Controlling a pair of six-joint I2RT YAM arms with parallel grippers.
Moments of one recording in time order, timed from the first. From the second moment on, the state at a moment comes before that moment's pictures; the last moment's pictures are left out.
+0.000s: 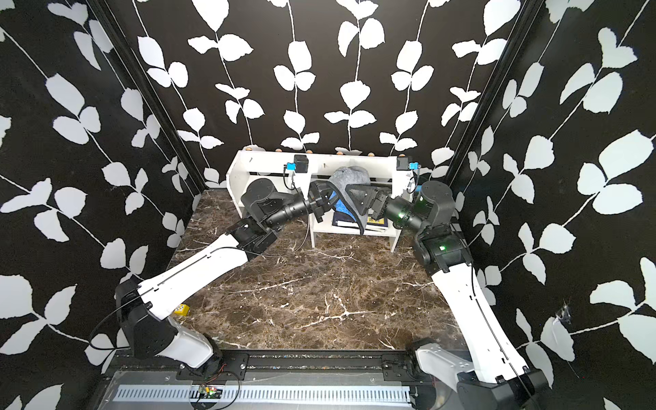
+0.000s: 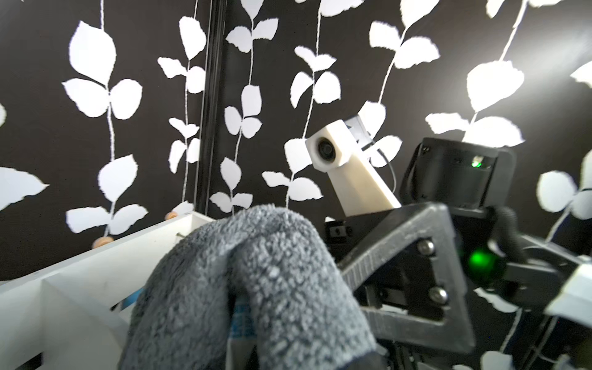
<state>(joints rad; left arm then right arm) -0.81 1.53 1.48 0.37 0.52 -0.36 0.31 1.11 1.32 -0.12 -0.66 0.58</state>
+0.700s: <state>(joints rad) -0.71 1.21 1.41 -0.23 -0.15 -0.05 0.31 1.11 1.53 -0.43 -0.16 0.39</state>
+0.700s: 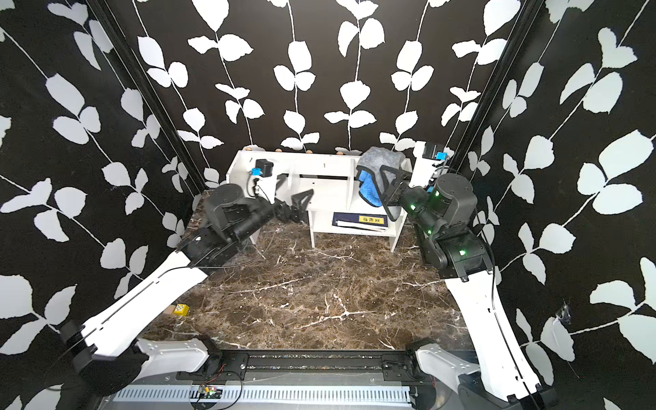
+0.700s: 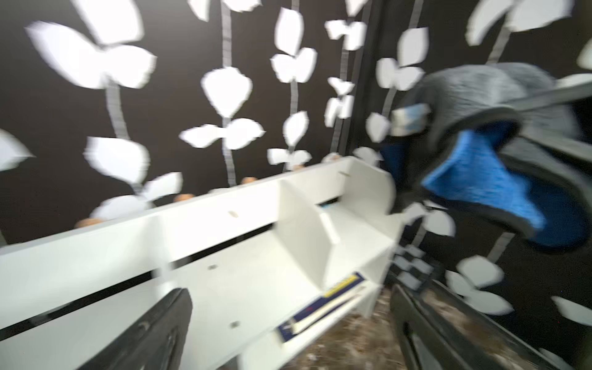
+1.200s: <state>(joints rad) -0.18 1.31 1.31 -0.40 -0.19 -0.18 0.31 1.40 1.43 -0.51 -0.02 0.28</state>
